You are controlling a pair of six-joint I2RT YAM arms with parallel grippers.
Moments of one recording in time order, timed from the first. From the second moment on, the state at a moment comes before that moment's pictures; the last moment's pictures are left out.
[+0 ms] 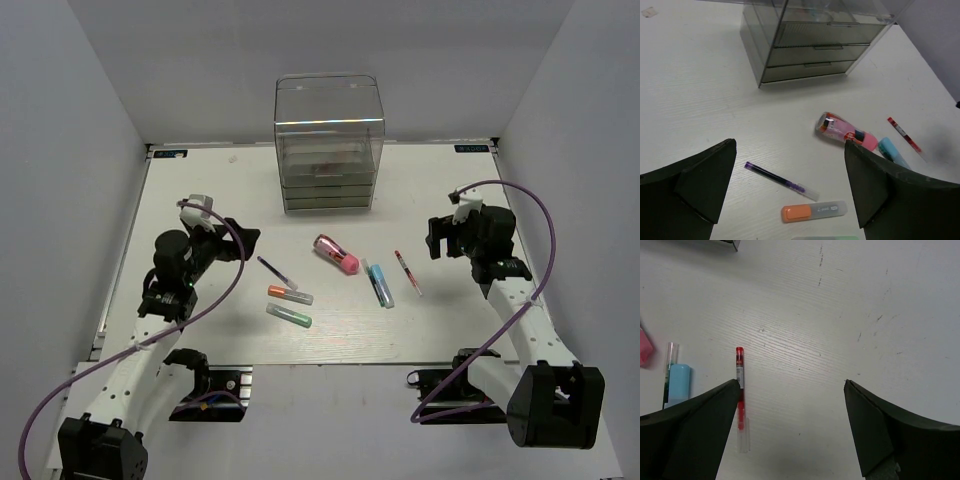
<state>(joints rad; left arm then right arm) -0.18 0.75 0.53 0.05 0.25 -0.29 0.02 1.02 0.65 -0.17 -0.25 -0.21</state>
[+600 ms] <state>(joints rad) -0.26 1.28 0.67 0.40 0.51 -0.57 0.01 1.06 0.63 -0.21 -0.16 -0.33</state>
